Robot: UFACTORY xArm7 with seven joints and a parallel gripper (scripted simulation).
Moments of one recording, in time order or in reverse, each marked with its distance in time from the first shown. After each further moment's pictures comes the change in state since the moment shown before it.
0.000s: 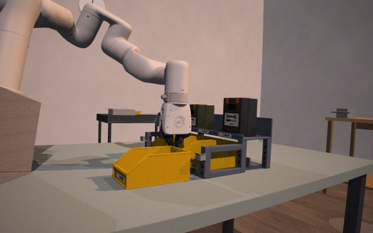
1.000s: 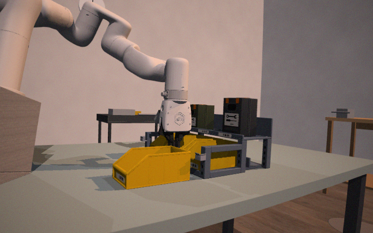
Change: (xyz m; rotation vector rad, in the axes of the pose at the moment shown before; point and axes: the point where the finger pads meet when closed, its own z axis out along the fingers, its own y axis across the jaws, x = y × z) arm 0.000 0.000 -0.009 0.000 0.000 0.000
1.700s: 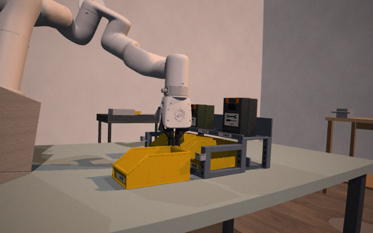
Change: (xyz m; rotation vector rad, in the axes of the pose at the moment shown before) arm 0.000 0.000 -0.011 0.000 0.000 0.000
